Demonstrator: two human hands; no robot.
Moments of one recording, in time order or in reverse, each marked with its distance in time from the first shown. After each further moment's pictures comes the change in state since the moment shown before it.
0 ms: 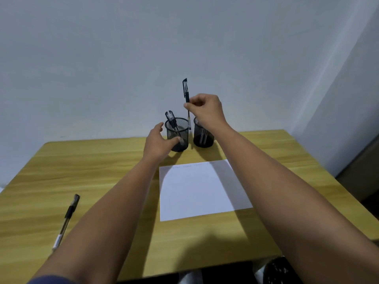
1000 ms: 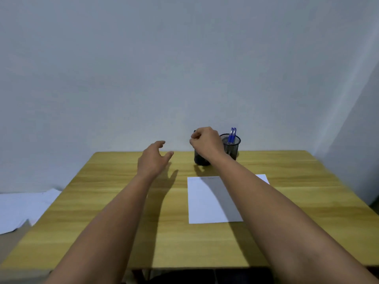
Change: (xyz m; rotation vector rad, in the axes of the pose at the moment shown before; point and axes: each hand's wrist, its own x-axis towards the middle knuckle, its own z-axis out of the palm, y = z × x) left_hand -0.043 -0.027 -0.111 0.262 0.179 0.103; right_hand -0.060 -0.047 0.065 -0.379 -0.137 0.055
